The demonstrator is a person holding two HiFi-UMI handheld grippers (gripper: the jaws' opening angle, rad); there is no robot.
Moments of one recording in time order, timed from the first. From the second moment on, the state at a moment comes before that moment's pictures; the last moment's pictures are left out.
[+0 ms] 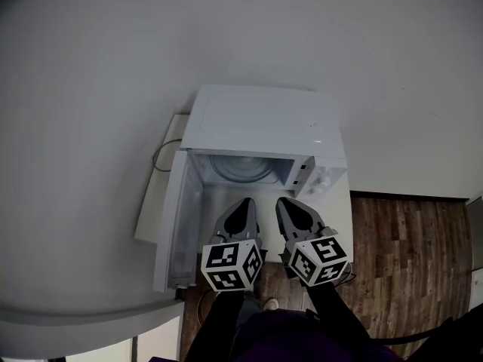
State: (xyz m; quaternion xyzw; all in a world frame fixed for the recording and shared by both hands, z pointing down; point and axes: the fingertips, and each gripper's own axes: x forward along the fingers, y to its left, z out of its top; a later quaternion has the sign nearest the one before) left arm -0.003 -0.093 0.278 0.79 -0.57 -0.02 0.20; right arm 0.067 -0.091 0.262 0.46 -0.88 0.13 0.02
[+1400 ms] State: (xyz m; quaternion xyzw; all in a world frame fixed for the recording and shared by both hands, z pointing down) left arm -0.013 -0.098 0.277 0.77 -0.63 0.02 0.10; right arm 0.072 -0.098 0.252 0.47 -0.88 0.06 0.03
